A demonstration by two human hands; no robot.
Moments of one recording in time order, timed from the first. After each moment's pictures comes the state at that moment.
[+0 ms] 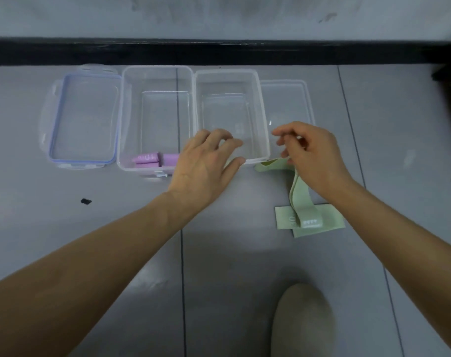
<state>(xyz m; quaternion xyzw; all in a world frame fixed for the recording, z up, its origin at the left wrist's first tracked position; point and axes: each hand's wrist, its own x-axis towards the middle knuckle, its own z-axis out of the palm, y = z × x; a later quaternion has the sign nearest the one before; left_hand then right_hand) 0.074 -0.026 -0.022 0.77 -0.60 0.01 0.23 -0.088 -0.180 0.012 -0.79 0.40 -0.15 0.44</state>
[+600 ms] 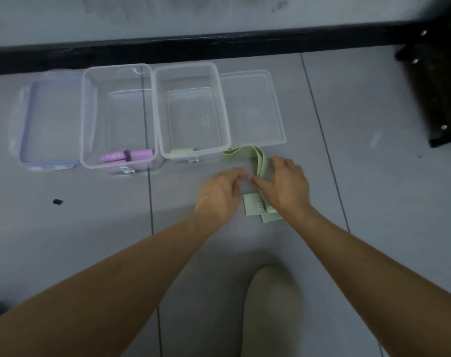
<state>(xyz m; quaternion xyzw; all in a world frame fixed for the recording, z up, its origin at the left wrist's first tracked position) -0.047 -0.054 -0.069 0.81 -0.43 -0.28 0.27 -0.168 -0.163 -0.062 -0.82 0.53 0.05 0.21</state>
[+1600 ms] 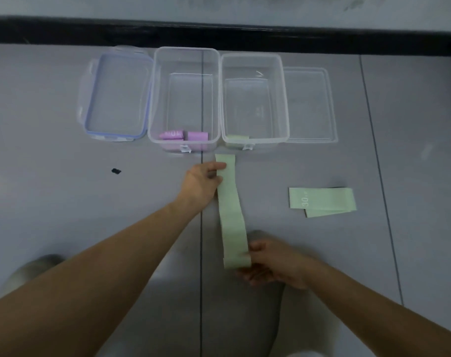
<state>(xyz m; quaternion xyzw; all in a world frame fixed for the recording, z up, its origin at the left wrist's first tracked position) 0.056 0.049 -0.078 0.76 -0.11 -0.45 0.46 -0.164 0.000 -0.045 -0.43 0.42 0.31 0.74</state>
